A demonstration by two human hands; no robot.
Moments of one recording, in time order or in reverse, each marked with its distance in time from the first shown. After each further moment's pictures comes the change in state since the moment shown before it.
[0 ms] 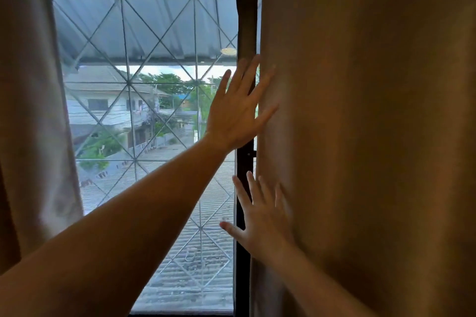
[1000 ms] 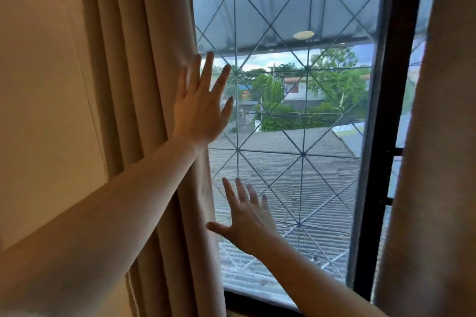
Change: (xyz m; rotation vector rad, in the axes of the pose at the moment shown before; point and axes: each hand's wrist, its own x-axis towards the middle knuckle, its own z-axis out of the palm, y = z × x) left_hand -0.129 -0.284 -0.081 0.434 -0.051 -0.218; right_hand 0.102 -0.259 0.106 0.284 -0.267 -0.185
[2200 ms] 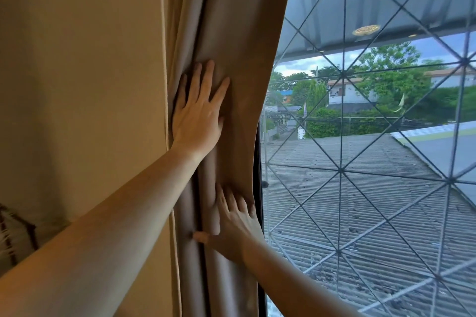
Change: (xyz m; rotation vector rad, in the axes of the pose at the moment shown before) left_hand -0.020 -0.267 0.075 0.316 0.065 0.026; right_hand 0.189 -0.217 0.105 0.233 -0.008 -0.155
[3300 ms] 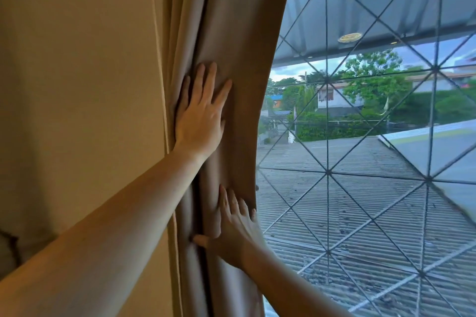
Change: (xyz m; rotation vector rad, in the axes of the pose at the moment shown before) left_hand 0.014 0.024 -0.015 -0.003 -0.031 0.042; right_hand -0.016 0.005 -0.019 0.022 0.043 0.077
